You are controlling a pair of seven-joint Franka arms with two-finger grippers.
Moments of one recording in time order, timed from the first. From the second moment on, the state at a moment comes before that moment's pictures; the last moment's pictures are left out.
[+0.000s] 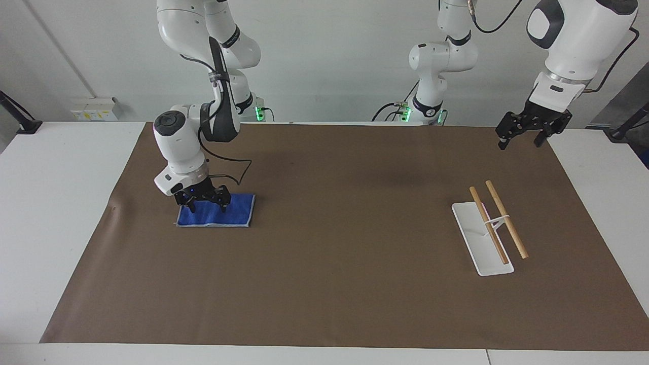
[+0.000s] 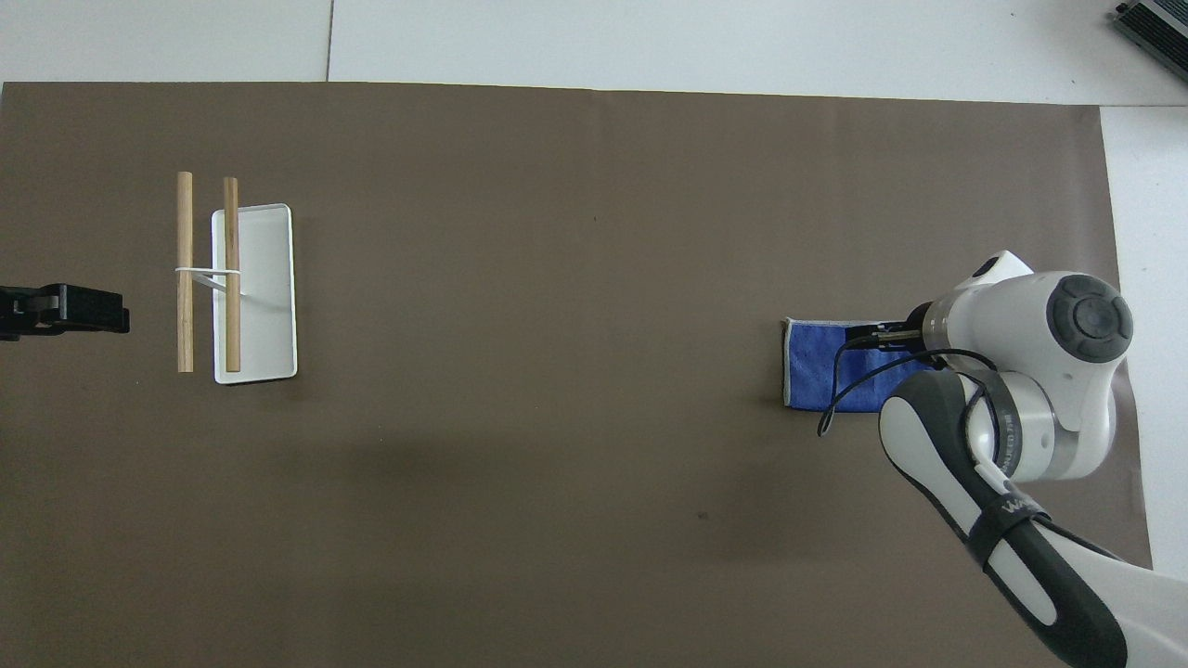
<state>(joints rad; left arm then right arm) -0.02 -0.13 0.00 -1.80 0.02 1.74 -0.04 0.00 0.14 0.00 -2.24 -0.02 2.47 0.01</state>
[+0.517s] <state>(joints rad) -0.02 -0.13 -0.01 -1.80 0.02 1.74 -0.04 -0.01 0.15 0.00 -2.31 -0.02 2.57 0.01</state>
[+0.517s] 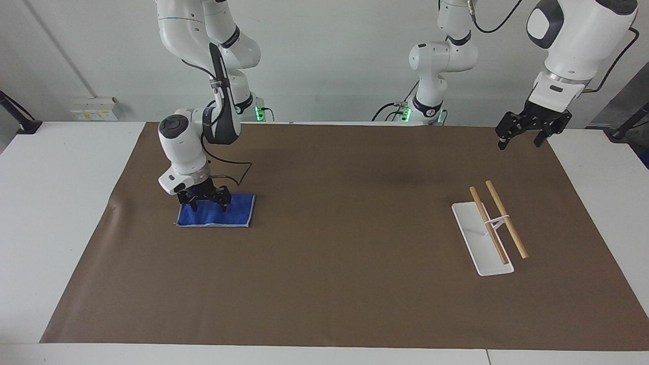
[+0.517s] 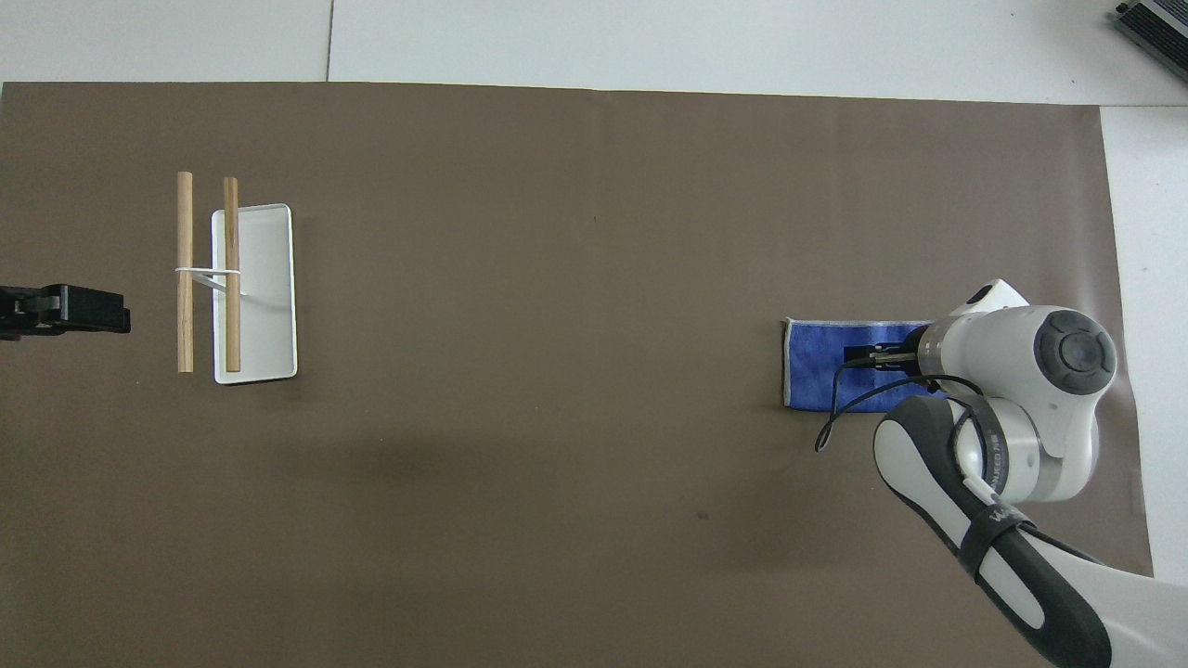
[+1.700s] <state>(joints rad) -0.02 -0.13 -0.01 -1.80 0.01 1.74 -0.04 0.02 0.14 0.04 -2.06 0.18 2.36 0.14</state>
